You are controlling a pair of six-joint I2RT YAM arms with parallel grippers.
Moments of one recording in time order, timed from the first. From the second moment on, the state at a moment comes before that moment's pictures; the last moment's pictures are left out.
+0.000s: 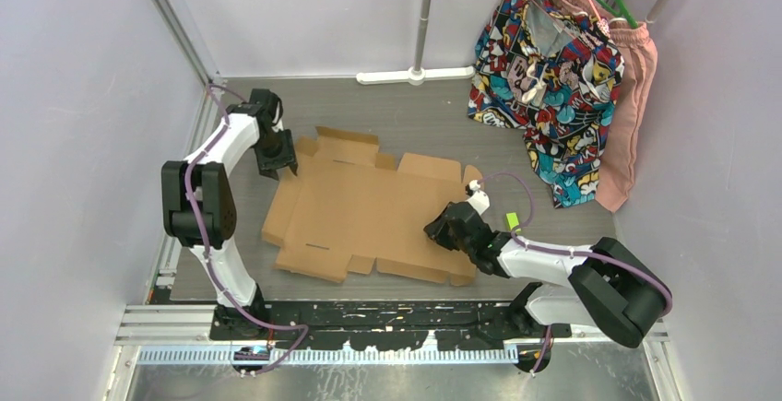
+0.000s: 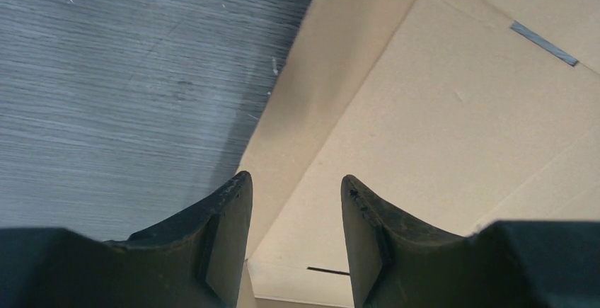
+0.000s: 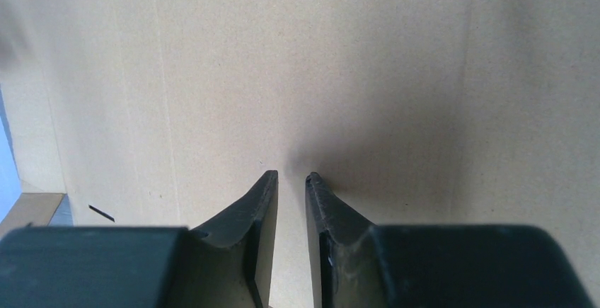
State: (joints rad) left arm -0.08 1.85 1.46 -0.91 0.02 -0.33; right arm 0.74 1.23 0.31 0.21 0.22 1.08
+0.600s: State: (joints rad) left arm -0.02 1.89 1.40 -0.83 0.10 -0.31; right arm 0.72 1.16 0.31 0.16 0.14 0.95
